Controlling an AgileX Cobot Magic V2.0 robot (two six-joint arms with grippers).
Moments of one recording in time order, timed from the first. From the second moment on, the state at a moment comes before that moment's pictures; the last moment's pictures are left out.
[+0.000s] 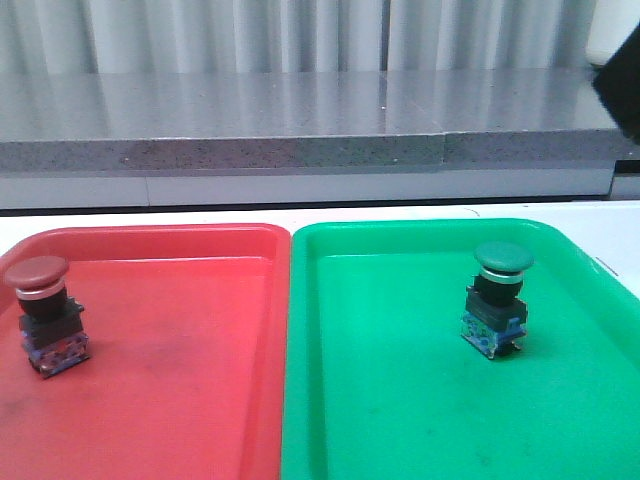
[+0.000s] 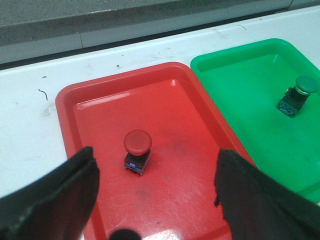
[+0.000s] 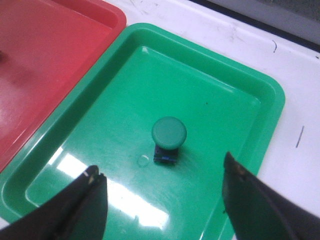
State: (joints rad) left arm -0.35 0.53 -0.75 -0.06 0.83 -0.03; right arm 0.43 0.87 -0.72 0.10 0.60 -0.11
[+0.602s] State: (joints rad) left arm -0.35 0.53 -0.75 -0.06 0.82 -0.03; right arm 0.43 0.66 -0.72 0.09 0.78 -0.04
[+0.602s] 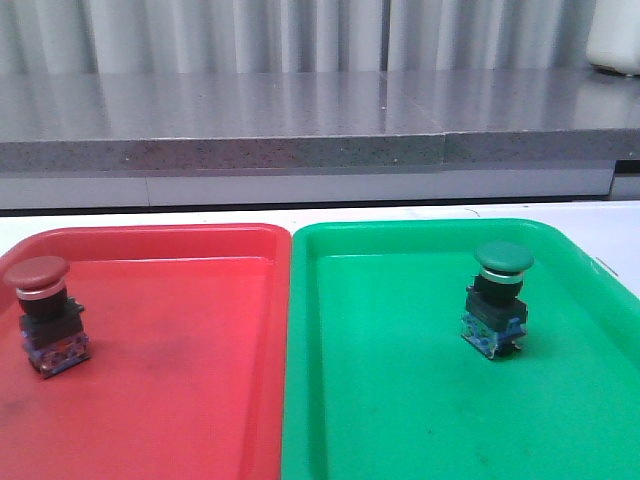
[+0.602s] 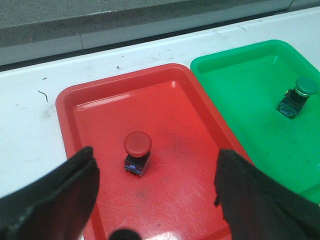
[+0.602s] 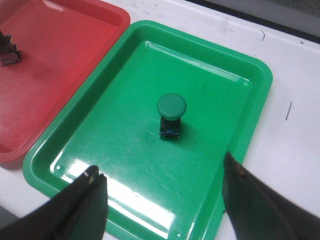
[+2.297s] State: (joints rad) left arm -0.11 0.16 -0.16 -0.04 0.26 -0.03; right arm 0.43 0.66 -0.72 0.08 0.78 -0.04
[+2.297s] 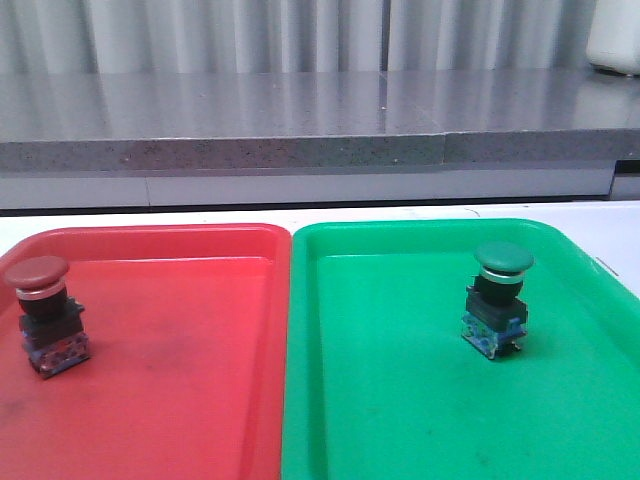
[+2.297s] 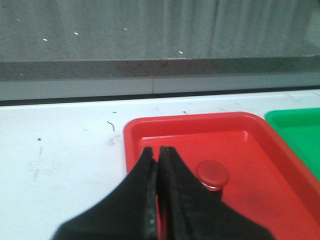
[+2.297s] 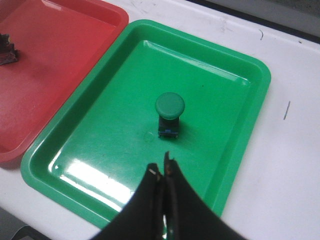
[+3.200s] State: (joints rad) left arm 0.01 -0.01 0.01 -0.05 0.04 -0.03; right arm 0.43 0.66 -0.72 0.08 0.78 -0.04
